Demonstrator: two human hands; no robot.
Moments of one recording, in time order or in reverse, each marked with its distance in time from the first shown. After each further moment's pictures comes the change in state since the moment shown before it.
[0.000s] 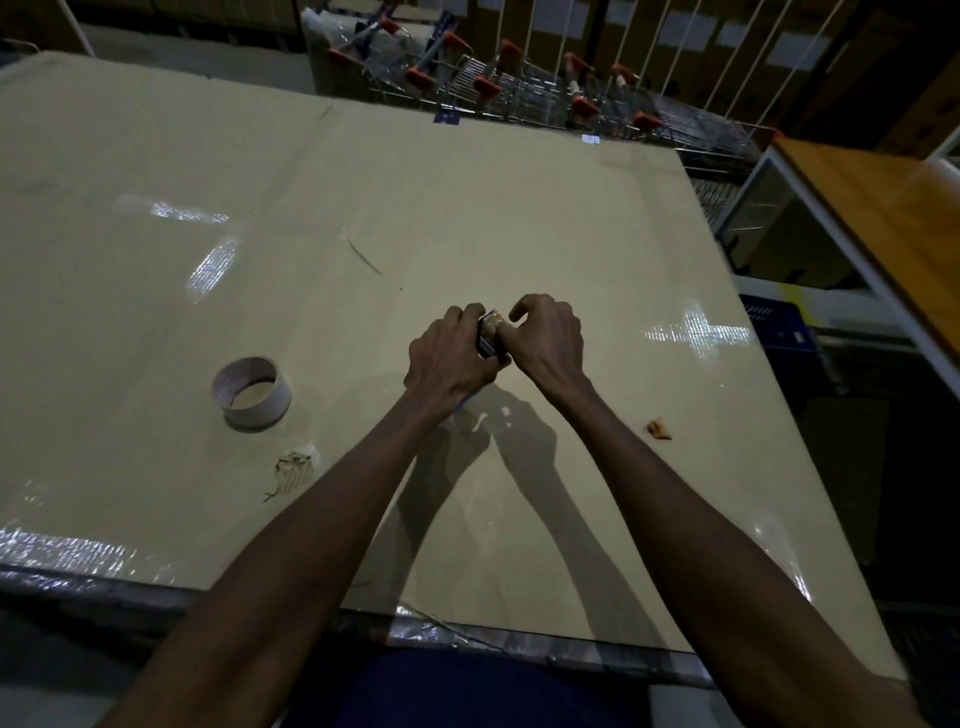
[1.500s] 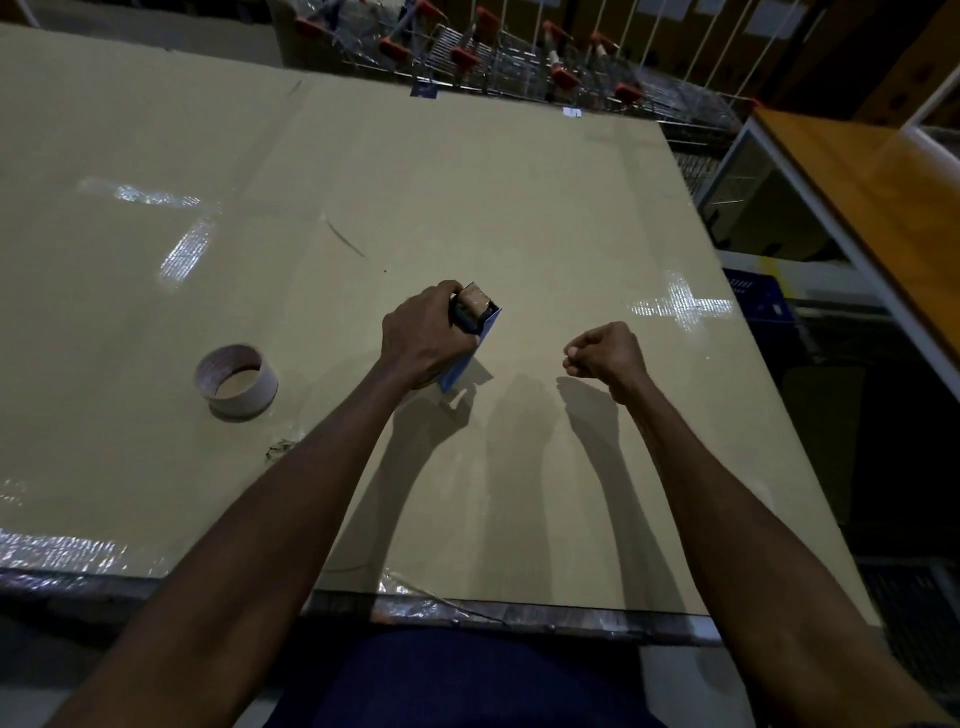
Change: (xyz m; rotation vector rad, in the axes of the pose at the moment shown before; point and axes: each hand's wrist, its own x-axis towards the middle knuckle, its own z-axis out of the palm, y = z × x) left_hand 0.012 -0.021 -0.009 -0.135 -0.098 -0.022; right_hand 0.003 0.114 -0.021 0.342 -0.176 0.374
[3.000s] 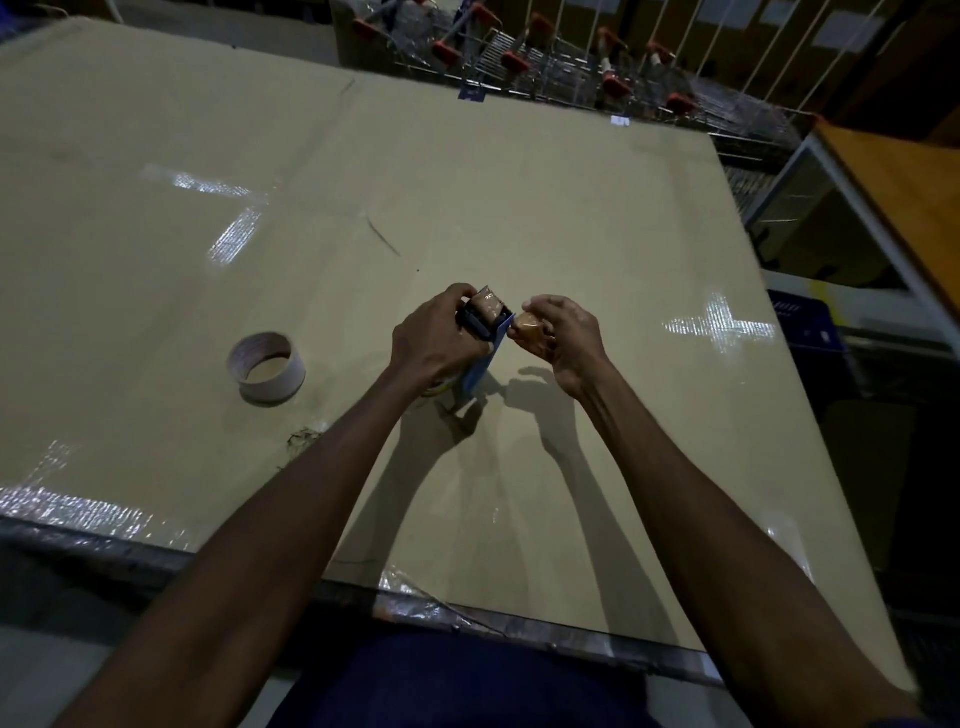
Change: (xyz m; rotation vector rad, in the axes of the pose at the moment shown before) left_hand -0.017 0.006 -0.020 -0.083 0.012 -0.147; right_hand -0.022 -0.073 0.056 0.800 -0.259 0.087
